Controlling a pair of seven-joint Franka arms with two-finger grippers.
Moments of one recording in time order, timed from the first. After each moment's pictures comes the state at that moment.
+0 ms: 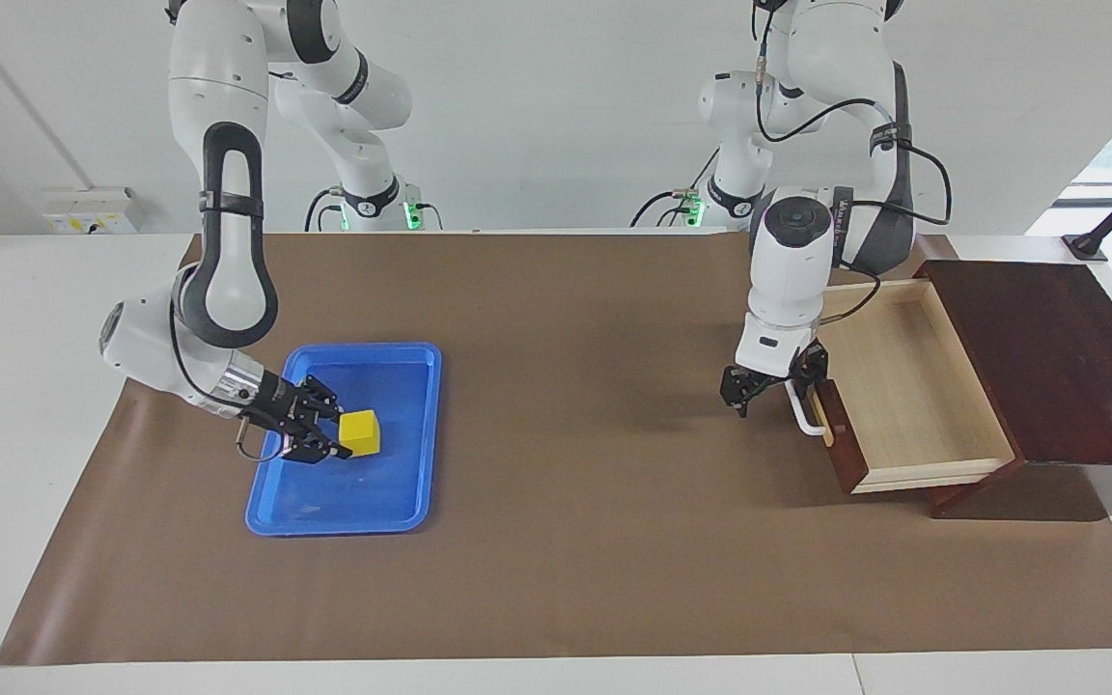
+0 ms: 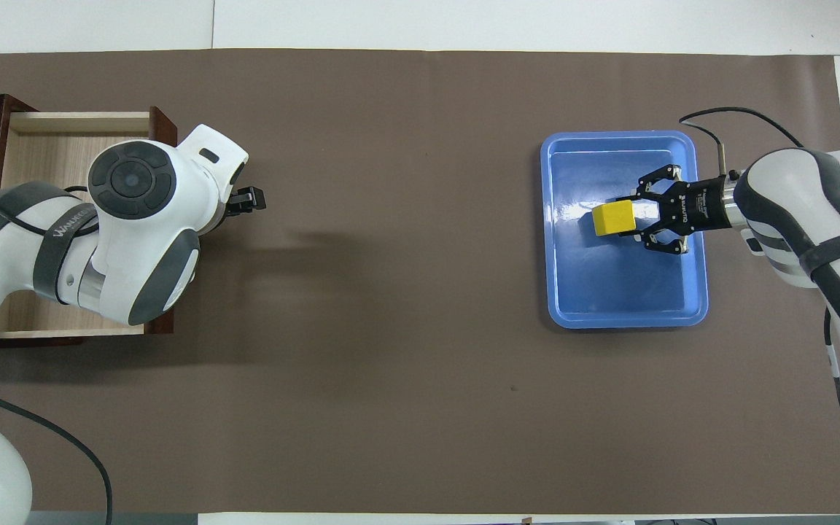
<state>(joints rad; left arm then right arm) -0.21 0.20 -0.12 -1.95 0.29 2.23 -0.62 -0.05 0.41 -0.09 -1.84 0.83 2.07 0.84</state>
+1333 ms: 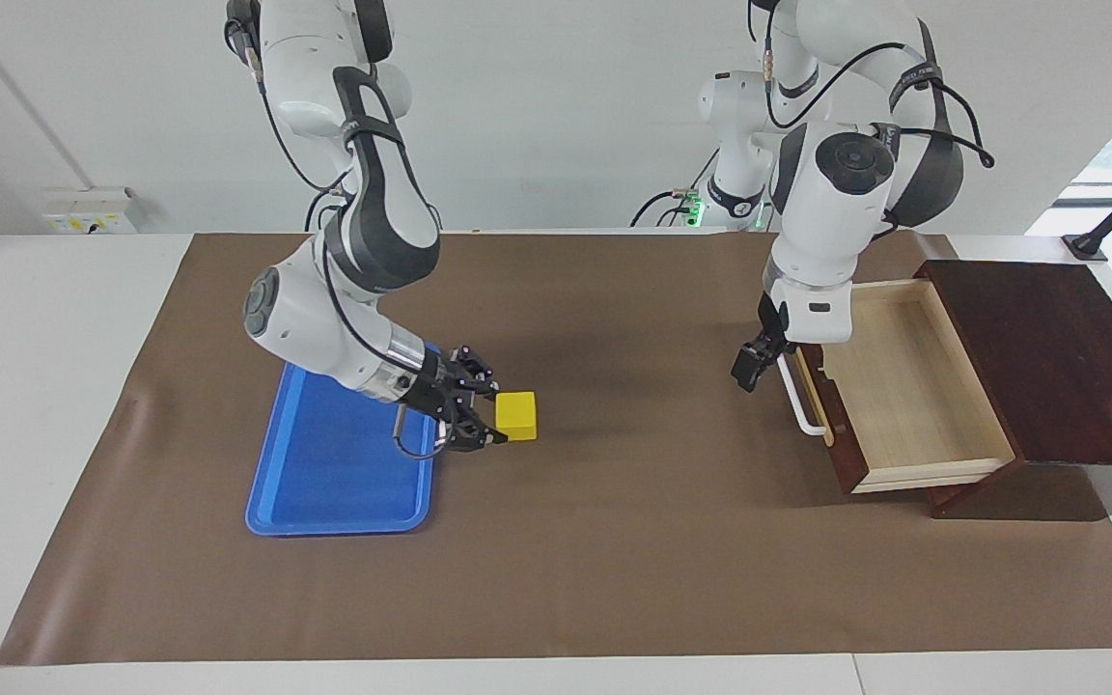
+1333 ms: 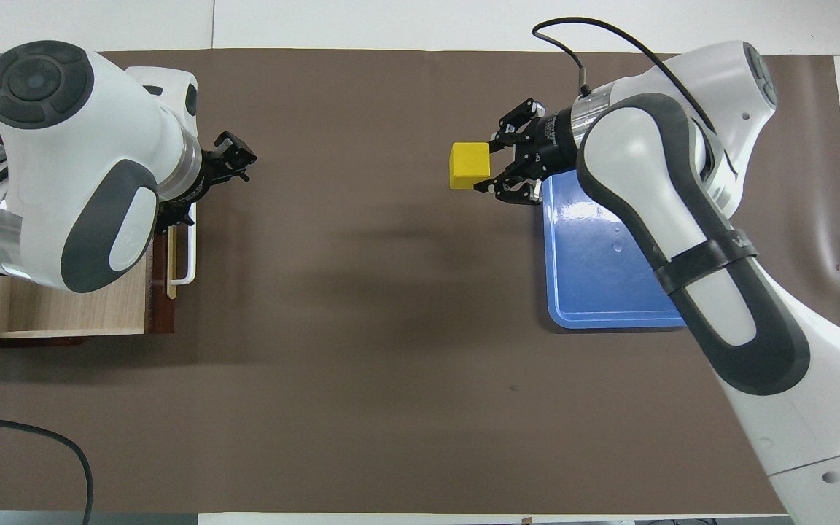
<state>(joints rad) -0.24 0.21 -0.12 -1.62 0.07 1.84 -1.14 0.33 0.47 -0.08 -1.52 0.80 2.03 1.59</state>
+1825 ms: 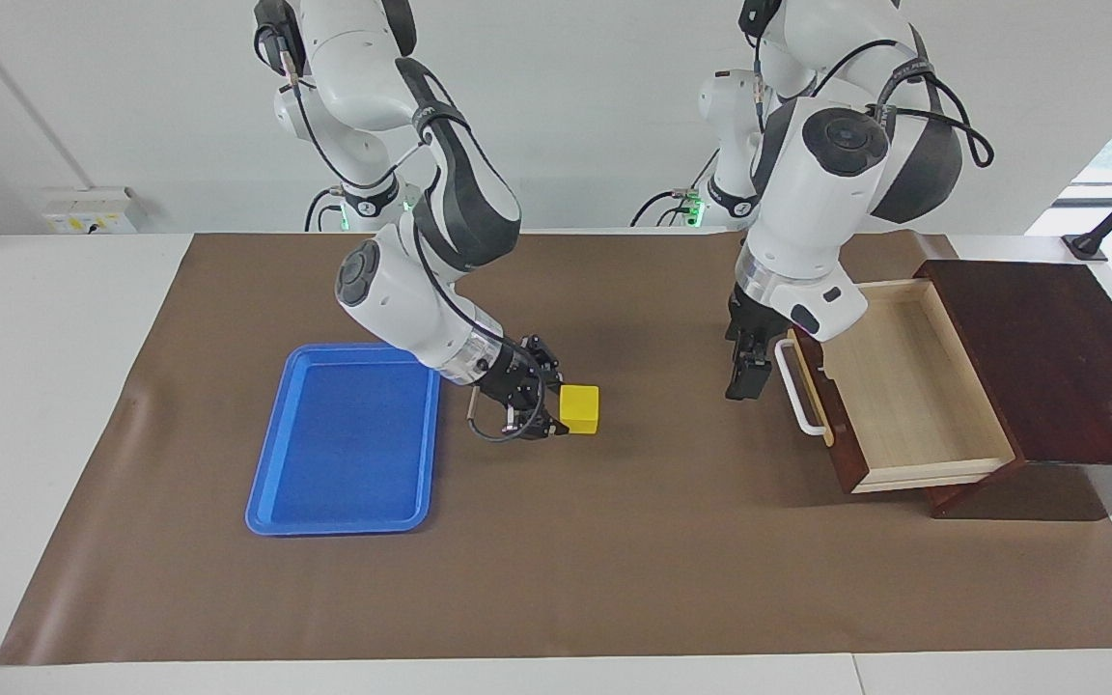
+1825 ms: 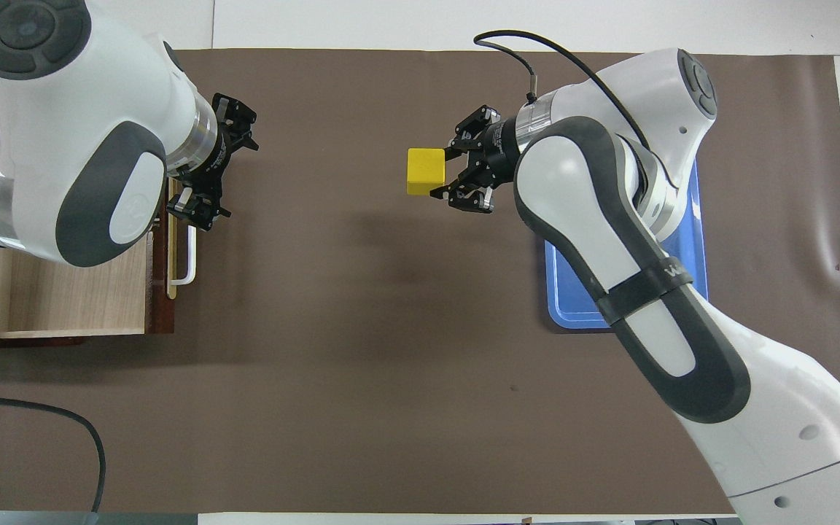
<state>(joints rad) -0.31 0.39 -0.12 -1.27 0.03 1.68 -1.80 0.44 0.49 -0.08 -1.48 0.76 2.16 1.77</state>
